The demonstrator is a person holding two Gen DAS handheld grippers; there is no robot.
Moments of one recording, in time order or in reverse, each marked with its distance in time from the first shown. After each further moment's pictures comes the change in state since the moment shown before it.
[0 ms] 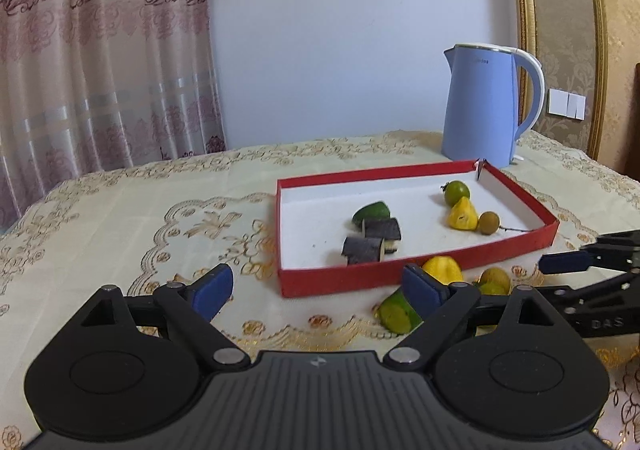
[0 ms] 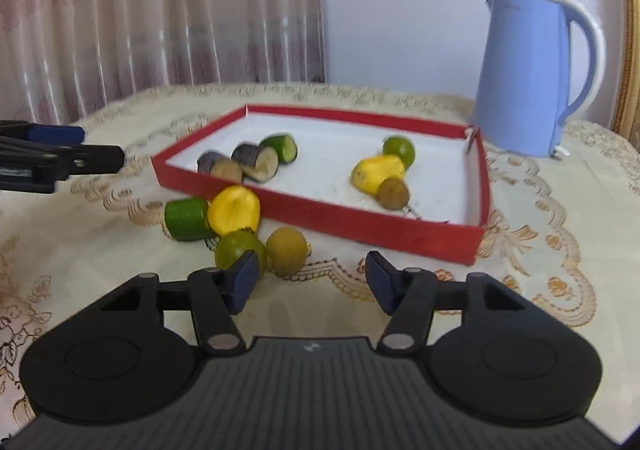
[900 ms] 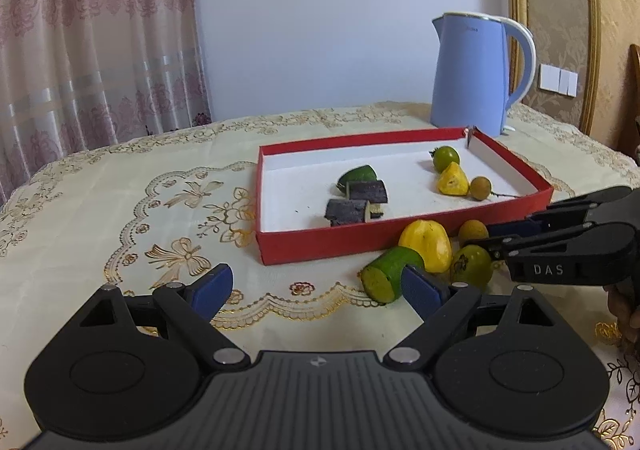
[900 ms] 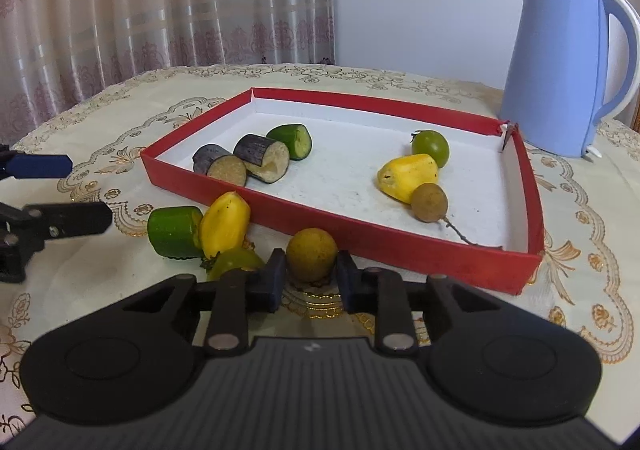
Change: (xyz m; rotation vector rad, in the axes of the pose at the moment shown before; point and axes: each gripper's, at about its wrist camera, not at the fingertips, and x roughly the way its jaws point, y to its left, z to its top) left arm 0.012 -0.010 -0.015 0.023 0.074 -0.037; right arm 0.039 0.006 0.017 -0.008 0.042 0.010
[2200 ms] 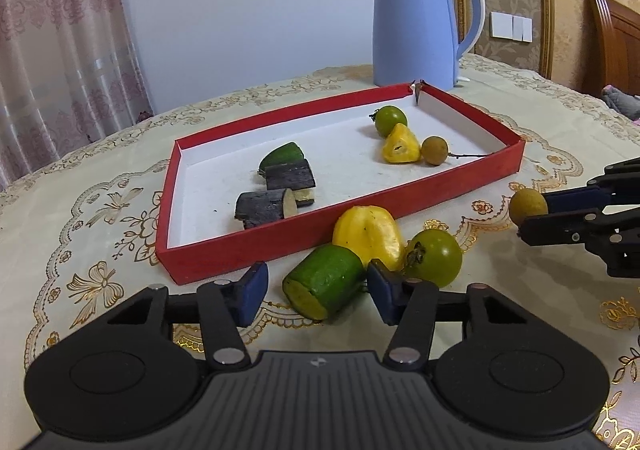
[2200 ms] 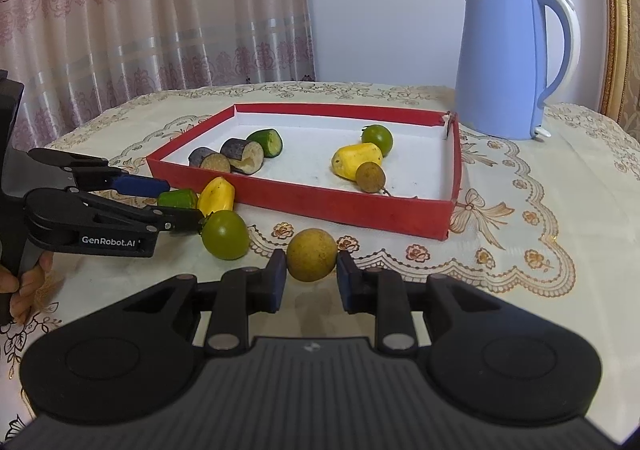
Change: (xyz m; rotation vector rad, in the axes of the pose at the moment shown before) left arm 0.048 -0.039 0.008 0.146 0.078 -0.109; right arm -0.063 -0.023 -0.031 0.061 -0.059 -0.020
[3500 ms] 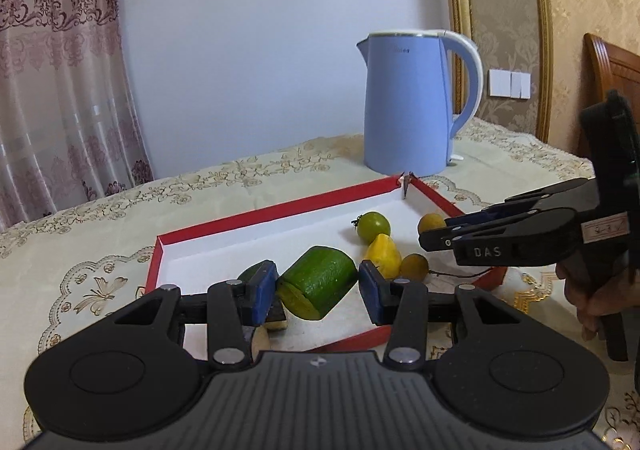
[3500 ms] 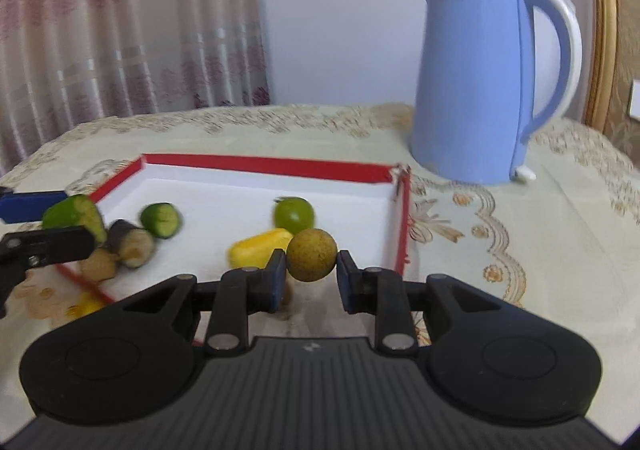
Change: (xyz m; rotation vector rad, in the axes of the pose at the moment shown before) left arm 0.005 -0.020 0.066 -0.024 -0.143 0.006; right arm 0.087 -0.065 0.072 0.059 0.003 -0.105
